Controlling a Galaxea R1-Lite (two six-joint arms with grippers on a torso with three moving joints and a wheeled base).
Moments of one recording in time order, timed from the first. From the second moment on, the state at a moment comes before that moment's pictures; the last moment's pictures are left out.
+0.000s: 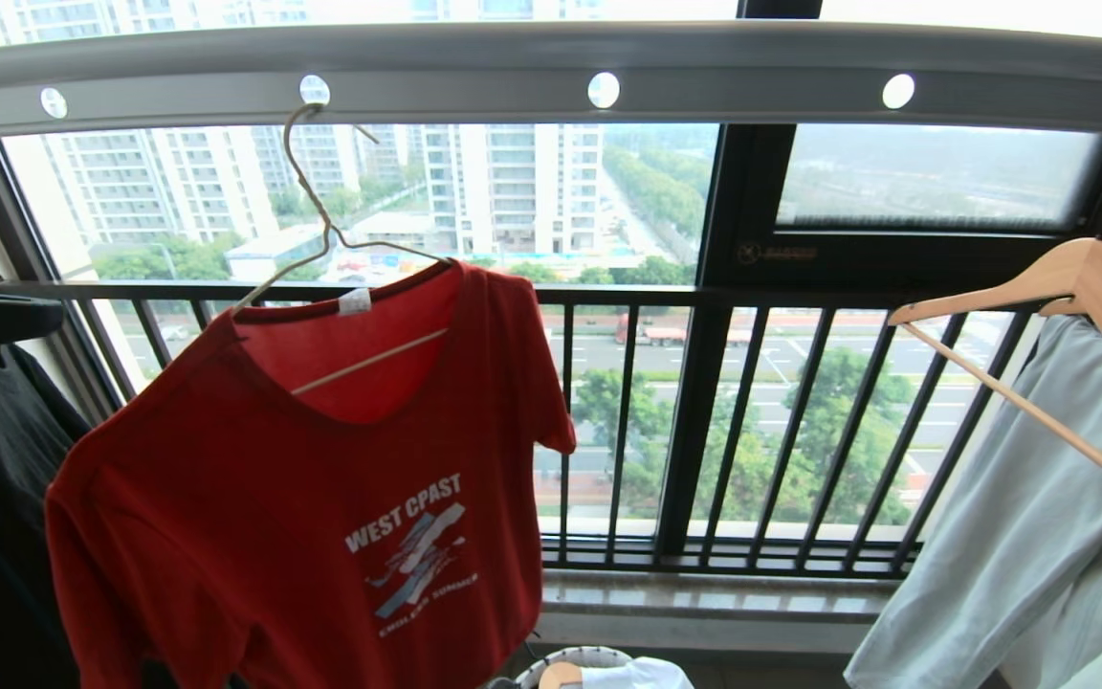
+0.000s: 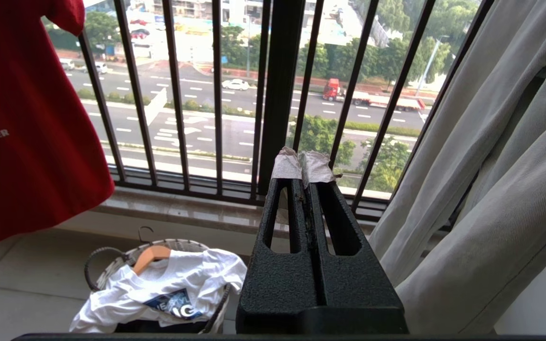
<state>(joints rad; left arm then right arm) -0.09 1.08 -1.48 0.73 -0.36 0.24 0.01 0.00 0.00 0.02 0.04 -0.07</state>
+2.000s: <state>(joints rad) -0.17 1.50 -1.37 0.19 -0.27 0.24 0.01 0.00 0.00 0.02 0.04 -0.07</state>
